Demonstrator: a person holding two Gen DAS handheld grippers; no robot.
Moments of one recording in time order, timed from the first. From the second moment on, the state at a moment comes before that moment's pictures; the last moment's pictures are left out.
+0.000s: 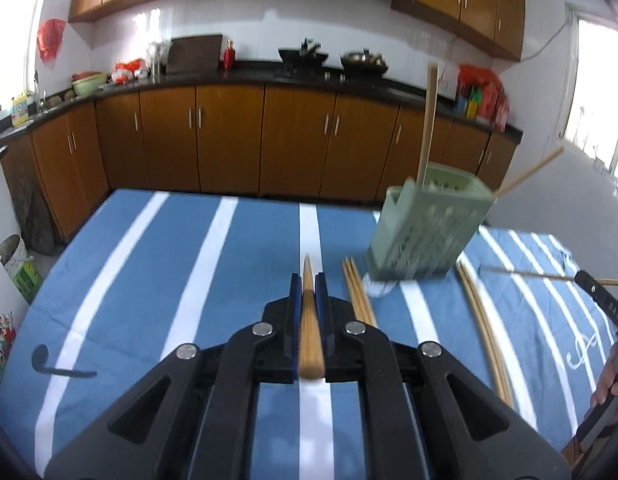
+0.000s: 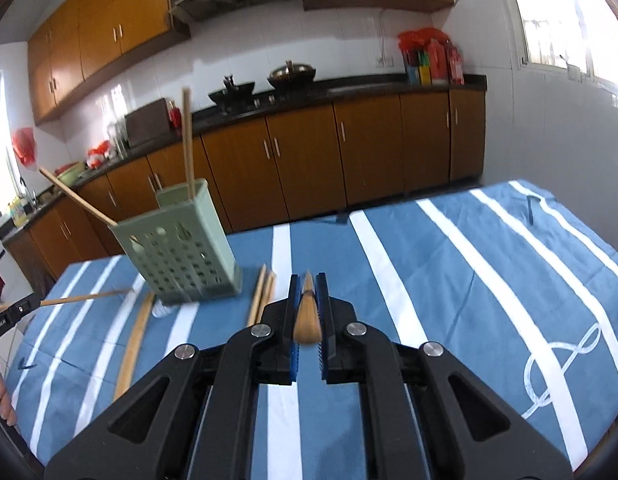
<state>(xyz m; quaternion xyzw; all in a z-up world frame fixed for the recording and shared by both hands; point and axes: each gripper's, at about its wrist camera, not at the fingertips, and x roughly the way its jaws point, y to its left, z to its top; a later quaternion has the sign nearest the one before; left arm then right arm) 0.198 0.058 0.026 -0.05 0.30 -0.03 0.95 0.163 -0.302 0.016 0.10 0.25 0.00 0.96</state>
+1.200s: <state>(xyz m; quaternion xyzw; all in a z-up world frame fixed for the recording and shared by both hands) 0.247 -0.022 0.181 -0.06 0.08 -0.11 0.99 0.220 -0.235 0.146 0.11 0.00 0.07 0.99</state>
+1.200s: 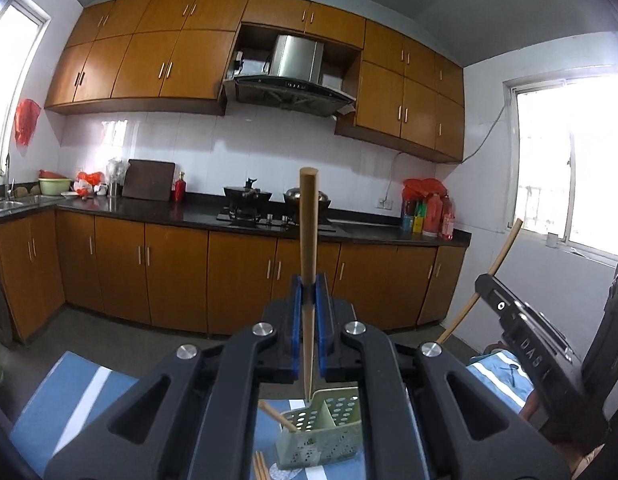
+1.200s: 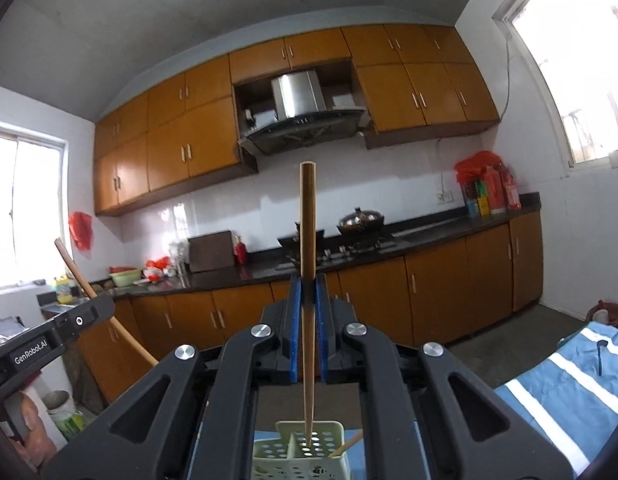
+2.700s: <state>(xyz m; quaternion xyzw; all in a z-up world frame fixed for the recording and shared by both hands) 0.191 0.030 -0.051 -0.08 0.40 -0.07 0.91 0.193 -0.241 -0.076 0.07 0.44 0.07 0.89</state>
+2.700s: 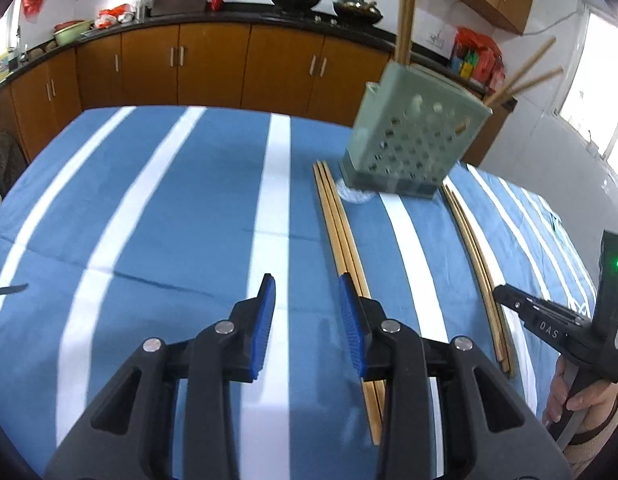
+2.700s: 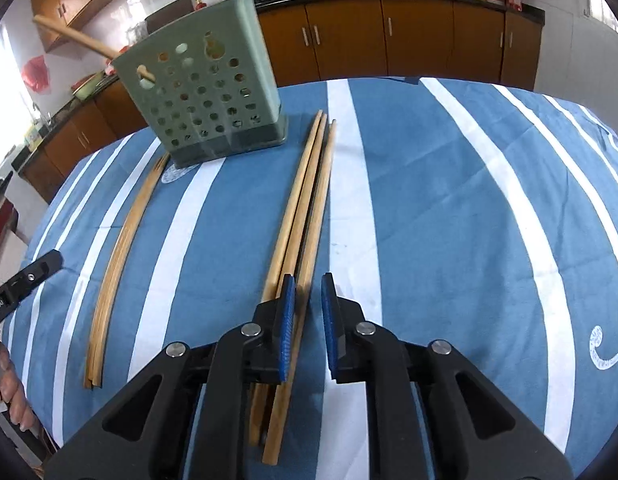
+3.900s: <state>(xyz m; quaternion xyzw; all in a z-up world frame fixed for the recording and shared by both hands) 0.205 -0.008 -0.078 -0.02 0.44 -0.06 0.90 0.187 -0.254 -0.078 0.05 0.42 0.02 0.91</state>
